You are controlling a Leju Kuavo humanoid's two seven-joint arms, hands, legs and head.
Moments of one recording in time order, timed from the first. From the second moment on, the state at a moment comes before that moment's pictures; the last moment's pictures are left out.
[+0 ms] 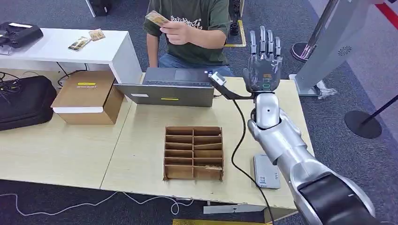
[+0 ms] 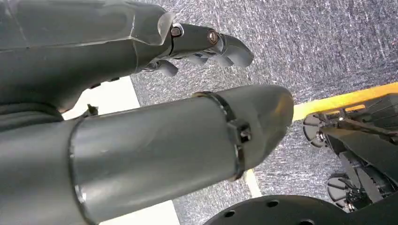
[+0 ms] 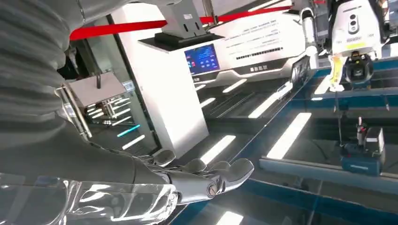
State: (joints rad) left arm -0.11 0.08 -1.54 -0.08 1.25 -0.15 -0.09; right arm -0.88 -0.06 0.51 -0.67 1.57 -0.68 0.44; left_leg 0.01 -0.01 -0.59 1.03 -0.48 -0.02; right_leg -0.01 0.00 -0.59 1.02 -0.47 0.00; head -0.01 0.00
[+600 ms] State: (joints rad) left arm -0.09 0.09 -1.54 -0.08 1.30 -0.16 -0.09; right arm -0.79 -0.24 0.53 -0.88 1.57 -0.68 0.49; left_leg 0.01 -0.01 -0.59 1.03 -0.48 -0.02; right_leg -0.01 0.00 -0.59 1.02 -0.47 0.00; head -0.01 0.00
